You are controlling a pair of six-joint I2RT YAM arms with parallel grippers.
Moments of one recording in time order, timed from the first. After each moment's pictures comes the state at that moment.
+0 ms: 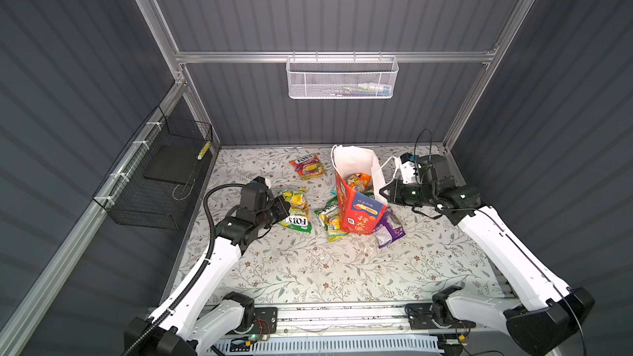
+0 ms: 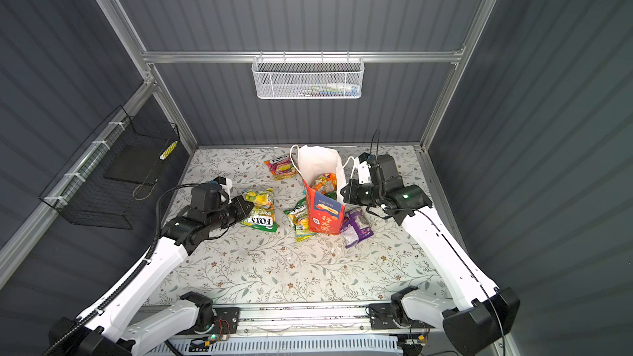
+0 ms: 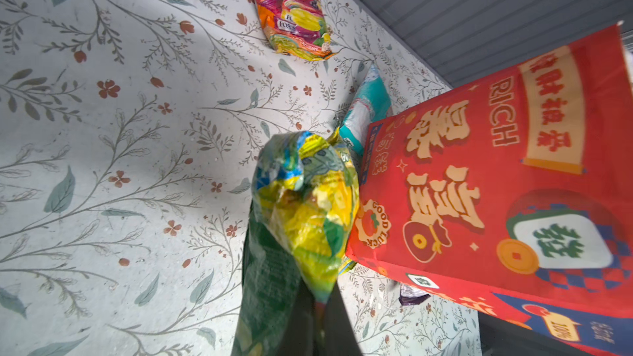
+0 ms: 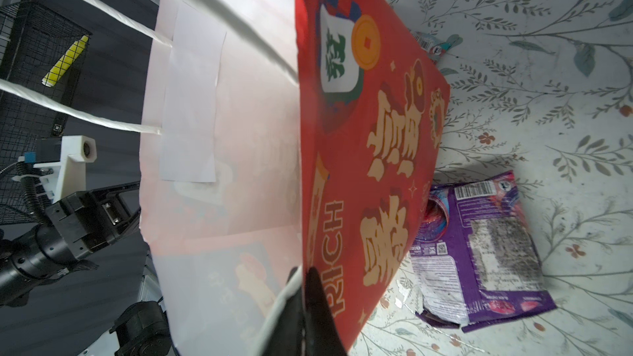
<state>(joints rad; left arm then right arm) -0.38 1.02 0.86 -0.49 0.20 -0.73 0.40 1.19 1.23 -0.77 -0.32 0.53</state>
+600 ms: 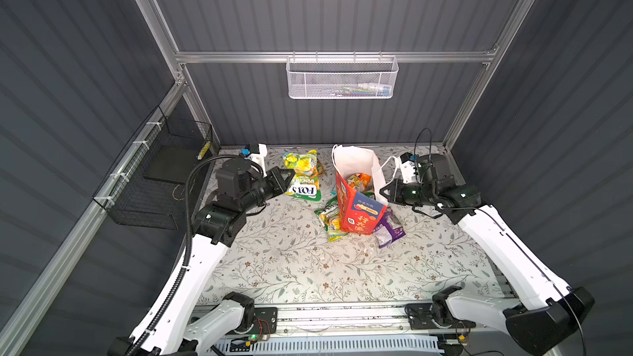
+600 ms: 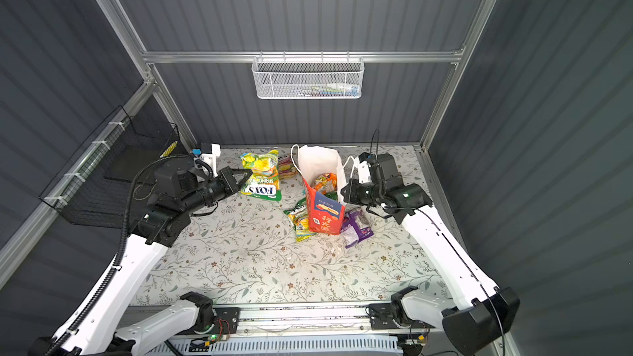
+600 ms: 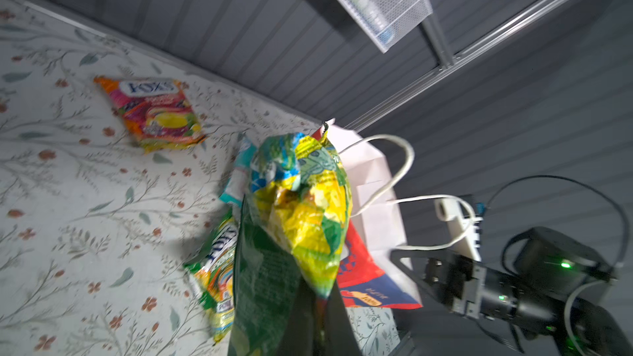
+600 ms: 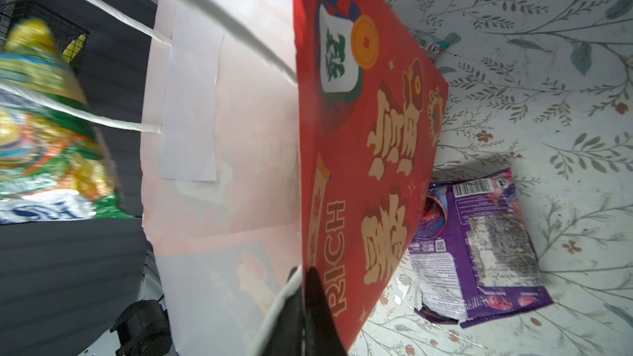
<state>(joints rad) -0.38 1.02 1.24 -0.48 0.36 -0.73 0.40 1.20 1.25 -0.79 -0.31 0.53</state>
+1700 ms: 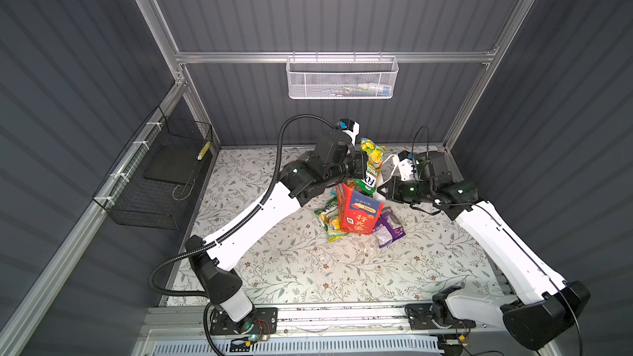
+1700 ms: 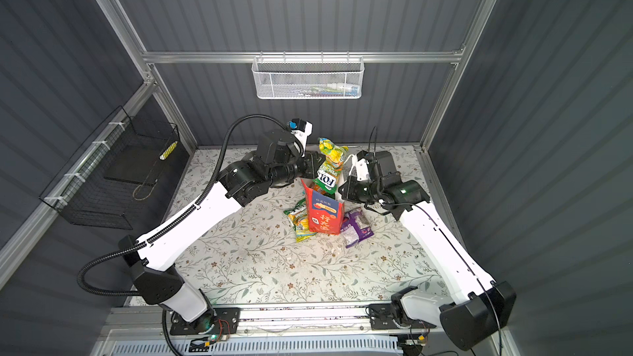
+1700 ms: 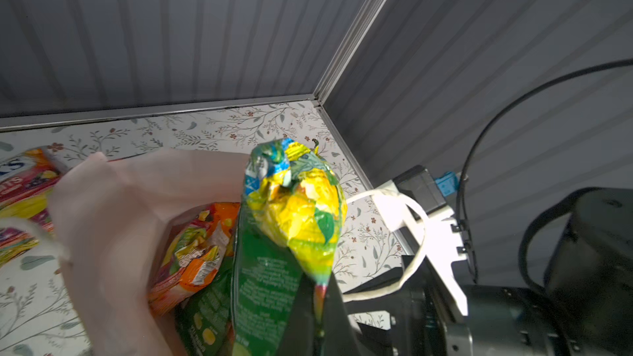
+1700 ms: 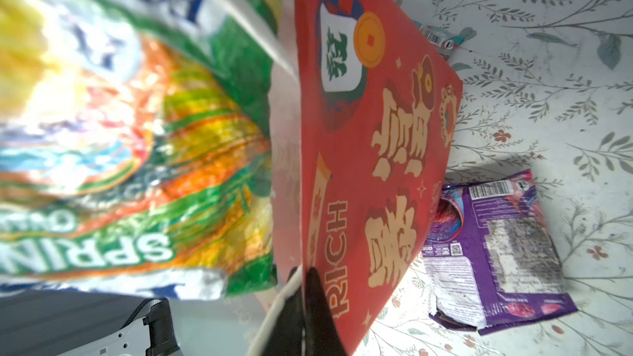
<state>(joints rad) -0.91 1.64 1.86 -0.61 -0.07 -0.50 0.40 1.23 1.28 -0.78 -0.34 0.56</state>
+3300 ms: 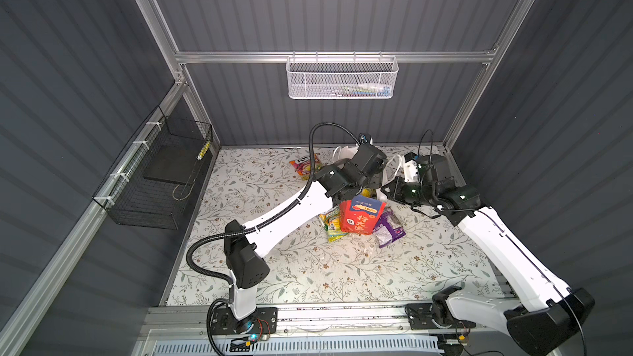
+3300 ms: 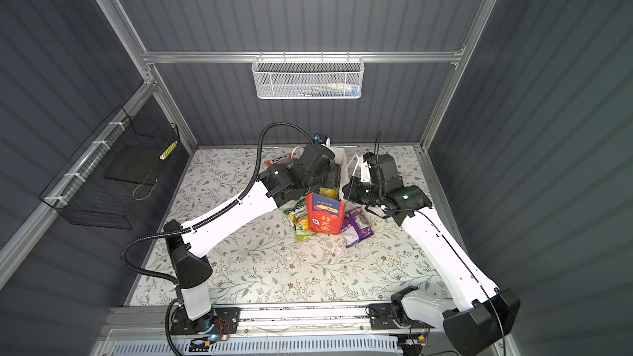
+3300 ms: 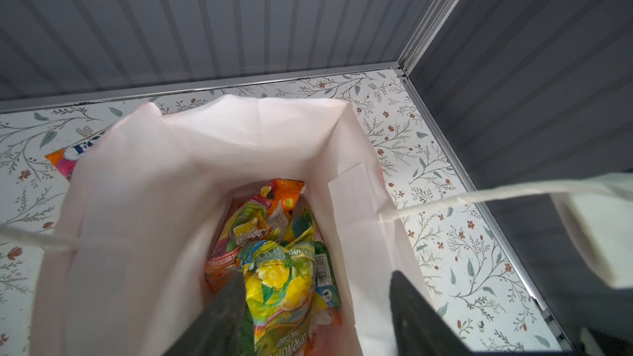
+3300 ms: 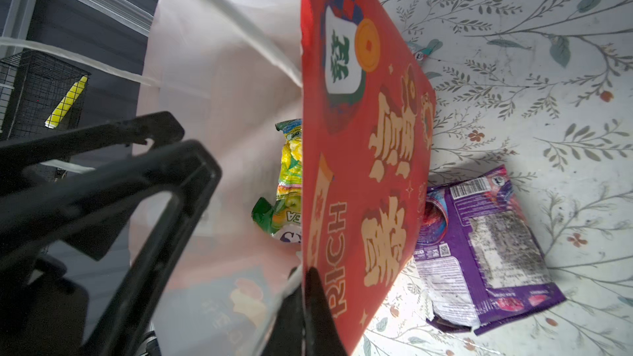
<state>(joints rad) -1.00 1.86 2.00 -0.75 -0.36 -0.52 0.40 1.18 1.22 -0.74 -0.26 0.63</state>
